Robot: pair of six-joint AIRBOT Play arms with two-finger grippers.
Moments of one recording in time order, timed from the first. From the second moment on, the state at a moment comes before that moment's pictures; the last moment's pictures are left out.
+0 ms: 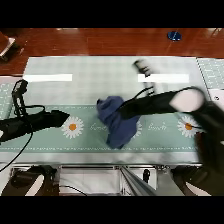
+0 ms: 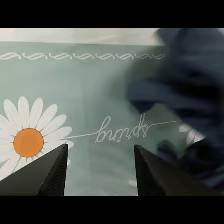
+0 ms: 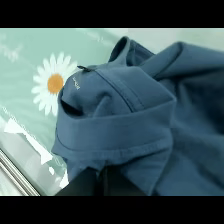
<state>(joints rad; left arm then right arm) -0.12 -0.52 0.57 1.09 -1.02 -1.56 0.60 -1.08 0.98 -0.99 0.91 1.48</state>
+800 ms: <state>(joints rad) -0.13 -0.73 0.41 0.77 -1.05 -1.47 -0.04 -0.85 0.79 -1.23 1.01 1.67</state>
